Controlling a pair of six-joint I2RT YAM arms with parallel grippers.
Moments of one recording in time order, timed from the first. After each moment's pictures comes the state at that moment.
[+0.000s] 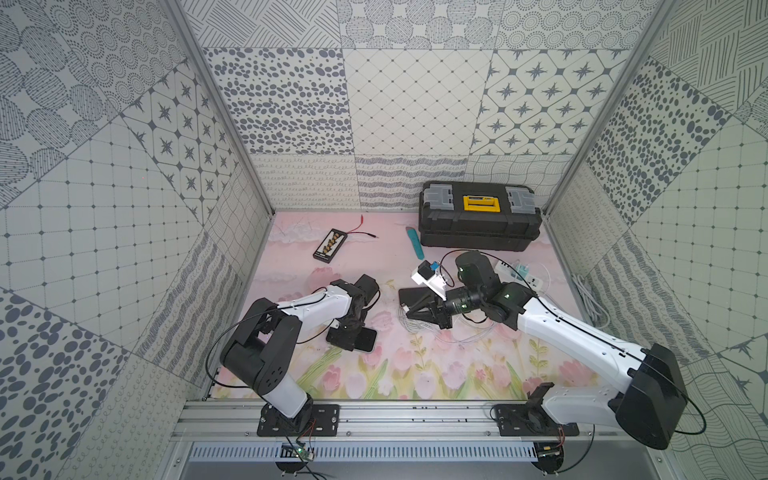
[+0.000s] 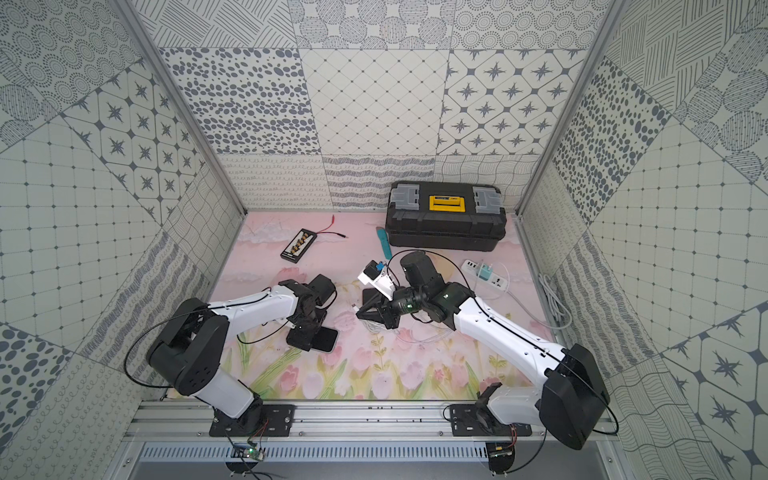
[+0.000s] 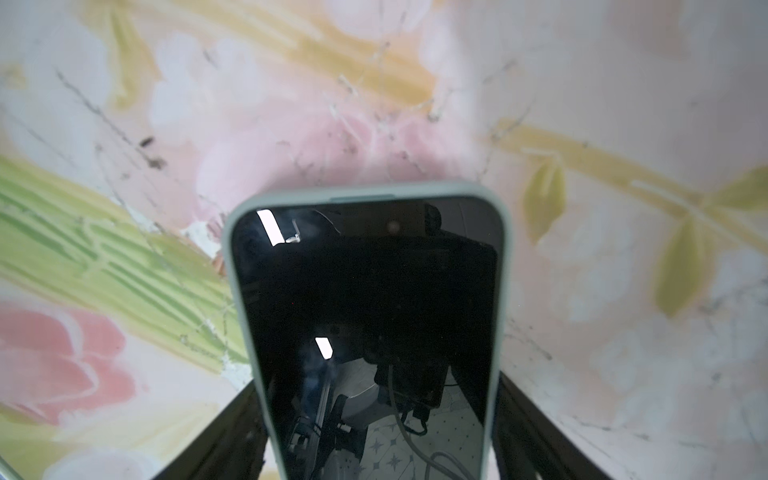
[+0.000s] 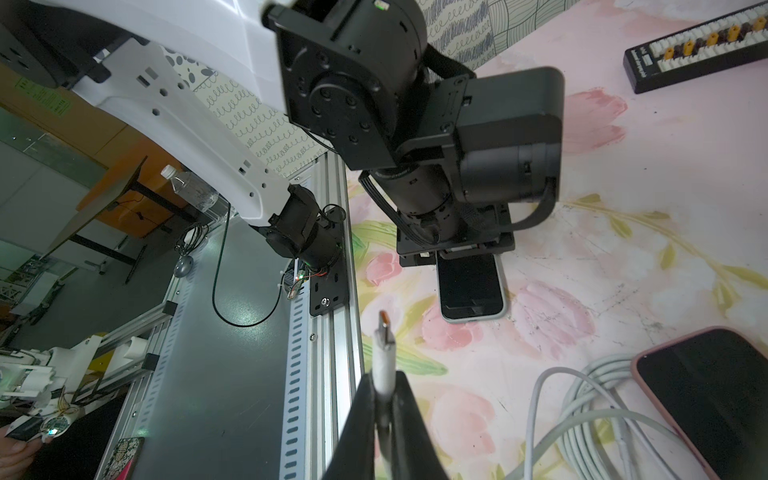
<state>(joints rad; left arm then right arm) -0.45 1.64 0.89 -0.87 -0.09 -1.78 0.73 1.29 0.98 -0.32 -0.81 0.04</state>
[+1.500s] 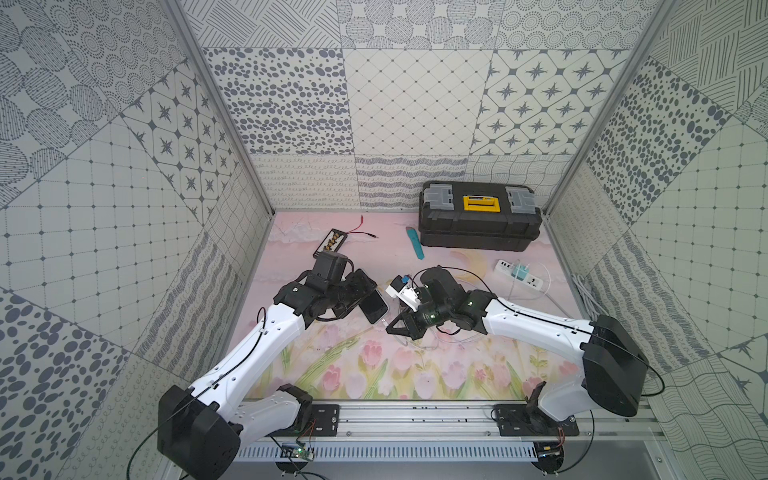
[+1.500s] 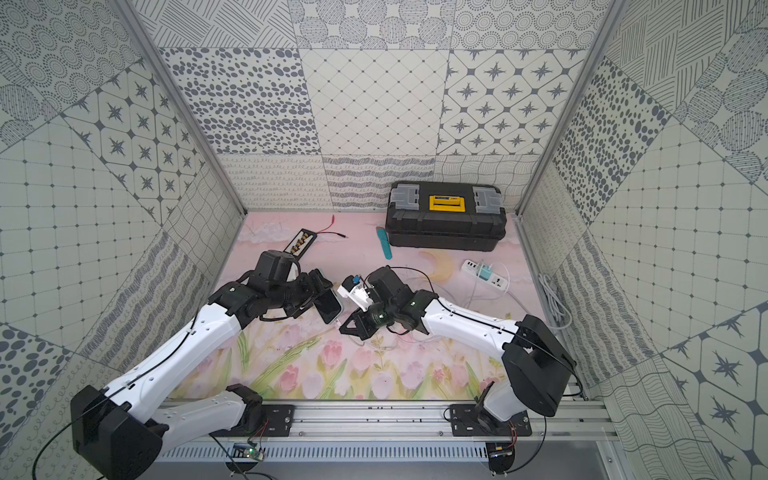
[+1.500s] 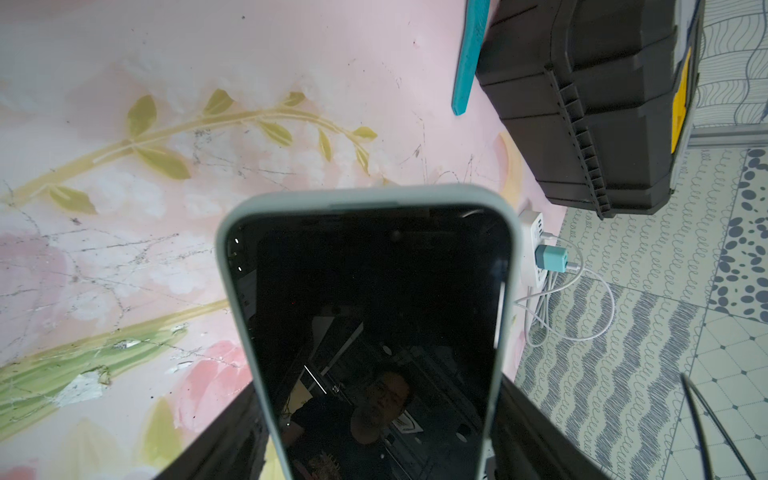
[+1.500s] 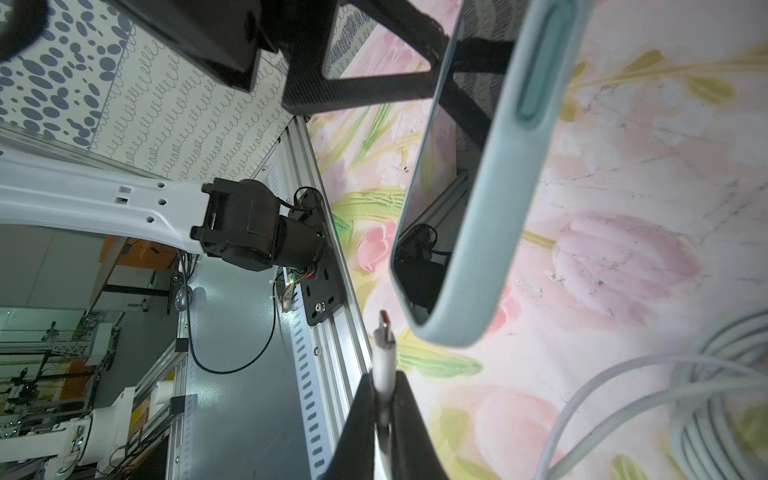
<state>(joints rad) -0.35 1.17 0.98 -0.70 0.22 -1.04 0.89 1.51 1.00 -0.22 -0.64 0.33</state>
